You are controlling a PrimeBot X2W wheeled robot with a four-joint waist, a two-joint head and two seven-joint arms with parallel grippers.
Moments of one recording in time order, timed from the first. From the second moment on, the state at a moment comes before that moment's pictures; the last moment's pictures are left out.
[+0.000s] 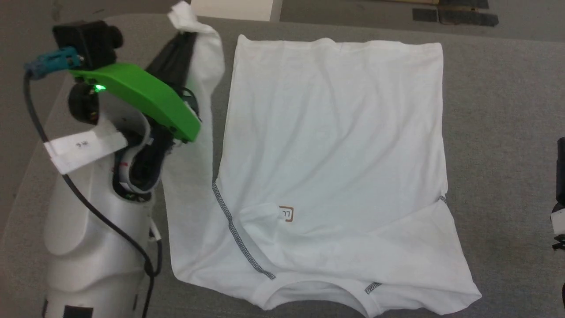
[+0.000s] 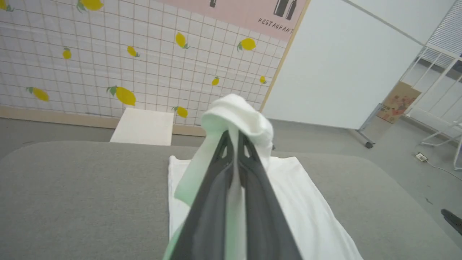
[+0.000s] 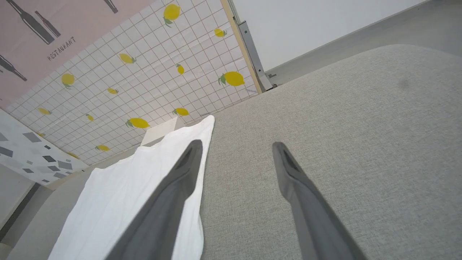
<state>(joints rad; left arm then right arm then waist) -0.65 0.20 -0.15 0.07 -0.63 -0.09 0.32 -0.20 -0.05 -0.47 -0.04 0.46 0.13 0.29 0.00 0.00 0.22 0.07</state>
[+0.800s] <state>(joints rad) -0.69 0.05 -0.92 0.43 -0.70 -0.12 0.36 -0.19 -0.05 -0.42 0.03 0.50 0.13 0.25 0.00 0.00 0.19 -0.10</state>
